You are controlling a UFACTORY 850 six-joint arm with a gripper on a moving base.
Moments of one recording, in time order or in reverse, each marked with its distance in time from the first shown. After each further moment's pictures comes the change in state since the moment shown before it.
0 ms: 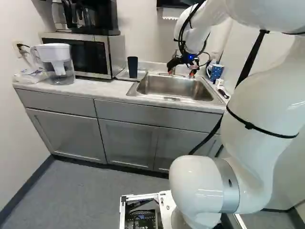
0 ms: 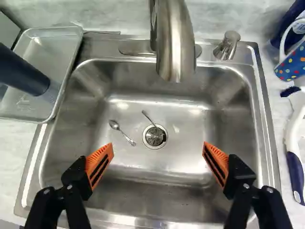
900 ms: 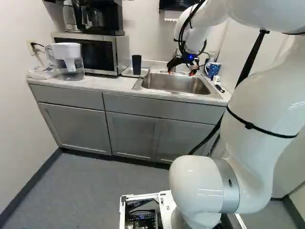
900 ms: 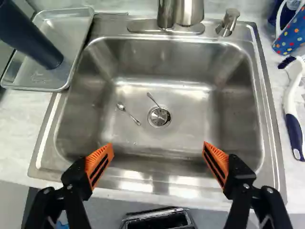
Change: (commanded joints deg) arm 0.0 0.0 0.0 0.0 0.0 0.0
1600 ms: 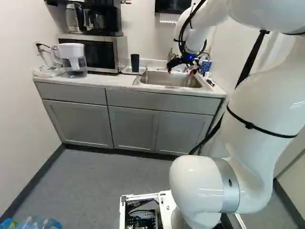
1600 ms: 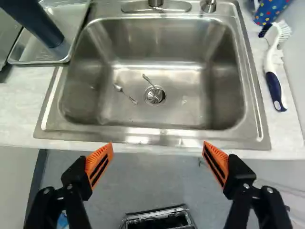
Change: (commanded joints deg) arm 0.0 0.0 0.0 0.0 0.0 0.0
